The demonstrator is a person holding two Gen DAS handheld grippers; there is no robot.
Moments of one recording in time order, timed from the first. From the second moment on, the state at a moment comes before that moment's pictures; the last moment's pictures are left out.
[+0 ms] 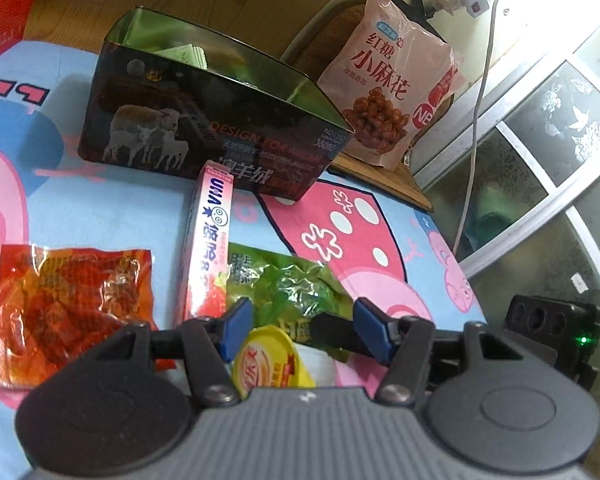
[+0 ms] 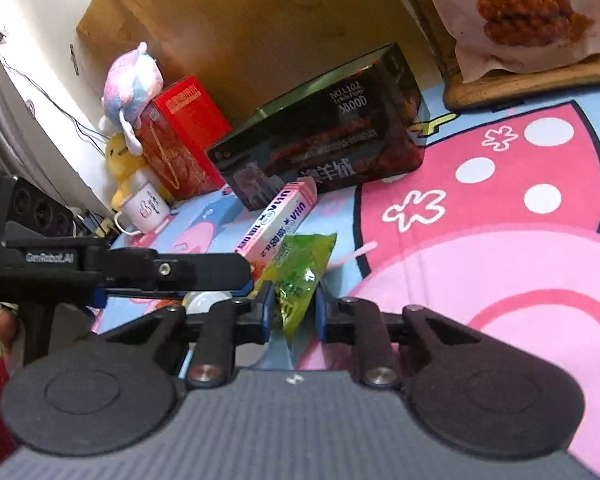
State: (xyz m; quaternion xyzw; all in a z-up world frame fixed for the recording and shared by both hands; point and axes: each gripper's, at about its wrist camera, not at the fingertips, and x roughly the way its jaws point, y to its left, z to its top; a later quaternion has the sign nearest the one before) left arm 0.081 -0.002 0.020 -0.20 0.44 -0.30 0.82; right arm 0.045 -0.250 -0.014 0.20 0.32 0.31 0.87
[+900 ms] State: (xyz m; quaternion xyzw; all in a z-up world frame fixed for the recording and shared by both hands) left arm 0.167 0.029 0.101 -0.22 0.34 -0.28 0.87; right arm 0.122 -0.220 0.071 0.23 0.20 0.33 0.90
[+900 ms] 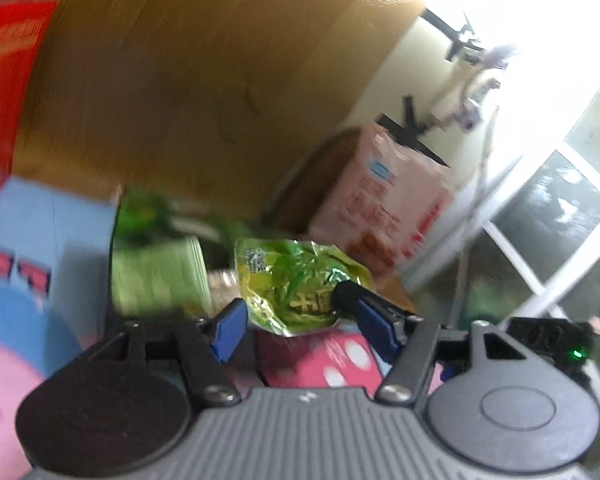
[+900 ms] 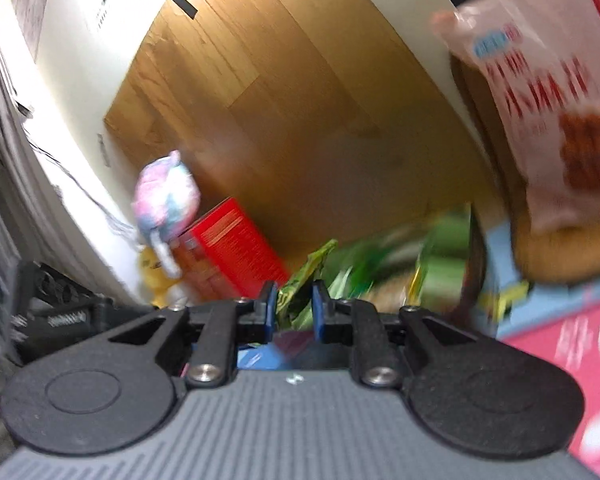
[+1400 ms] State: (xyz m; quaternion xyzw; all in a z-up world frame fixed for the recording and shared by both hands) left arm 0.117 0.068 0.052 -0.24 0.35 -0.26 0.87; right arm 0.088 -0.217 0.040 0.16 0.22 0.29 0.92
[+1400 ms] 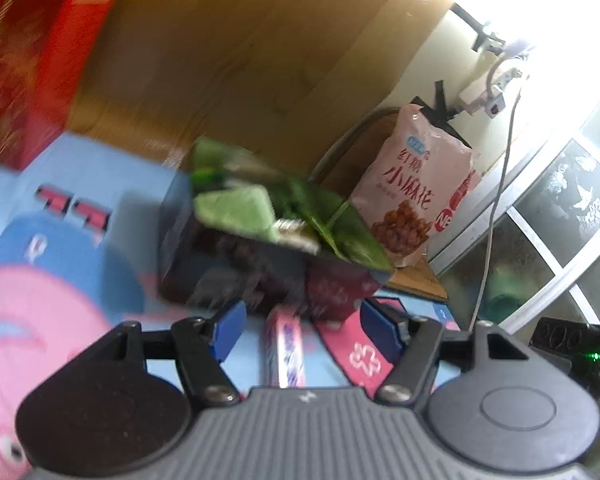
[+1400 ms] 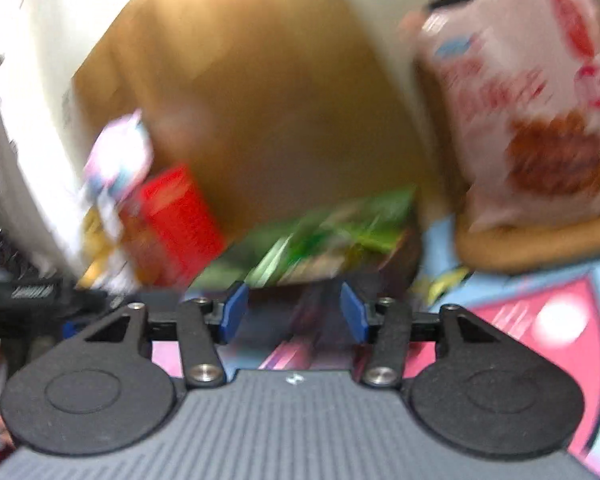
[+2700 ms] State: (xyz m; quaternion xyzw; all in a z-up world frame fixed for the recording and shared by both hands) left arm 0.101 0.035 0.044 -0.21 0.38 -0.28 0.86; right arm 0.040 -0.189 -0.007 -0.16 0.23 0.29 0.92
